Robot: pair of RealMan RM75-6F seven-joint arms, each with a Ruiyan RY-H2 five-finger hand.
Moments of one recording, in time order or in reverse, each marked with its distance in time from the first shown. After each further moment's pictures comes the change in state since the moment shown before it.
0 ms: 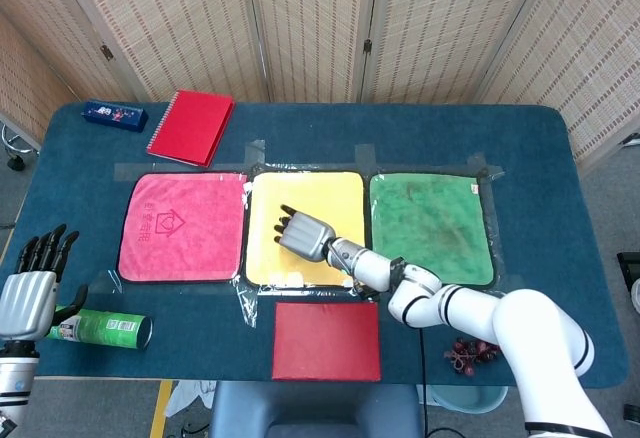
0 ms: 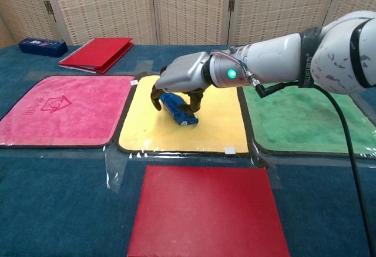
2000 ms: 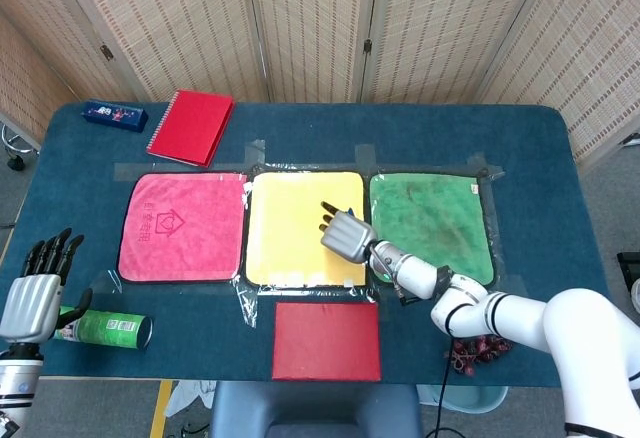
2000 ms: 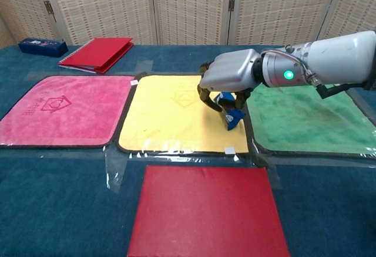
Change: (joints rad) left arm 0.023 -0.018 -0.017 0.008 0.021 -0.029 -0.014; right arm -0.112 0.173 -0.115 -0.190 0.137 0.111 -0.228
